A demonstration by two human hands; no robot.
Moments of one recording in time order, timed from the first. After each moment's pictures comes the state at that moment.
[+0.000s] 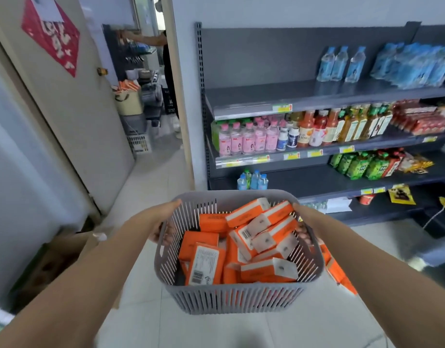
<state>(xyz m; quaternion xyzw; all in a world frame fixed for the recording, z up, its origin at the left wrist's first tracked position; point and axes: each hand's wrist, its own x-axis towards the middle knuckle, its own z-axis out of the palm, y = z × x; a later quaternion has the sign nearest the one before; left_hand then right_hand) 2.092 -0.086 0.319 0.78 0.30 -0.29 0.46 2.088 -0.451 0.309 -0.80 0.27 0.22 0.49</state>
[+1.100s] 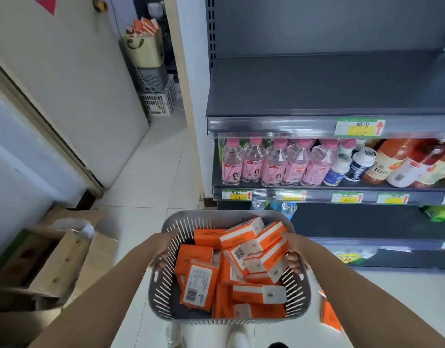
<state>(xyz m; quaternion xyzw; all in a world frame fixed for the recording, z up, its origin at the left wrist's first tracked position) 2.388 -0.110 0.164 0.70 0.44 -0.31 0.47 2.467 -0.461 0.165 -0.76 0.29 0.41 0.40</state>
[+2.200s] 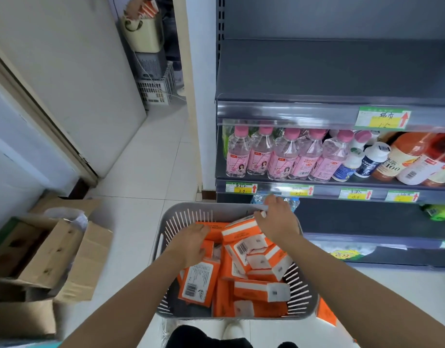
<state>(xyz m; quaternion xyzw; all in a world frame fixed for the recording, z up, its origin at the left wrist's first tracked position) 2.392 -0.168 0.138 0.98 -0.06 -0.15 0.13 2.478 -0.385 0.189 -0.98 -0.07 0.11 0.16</state>
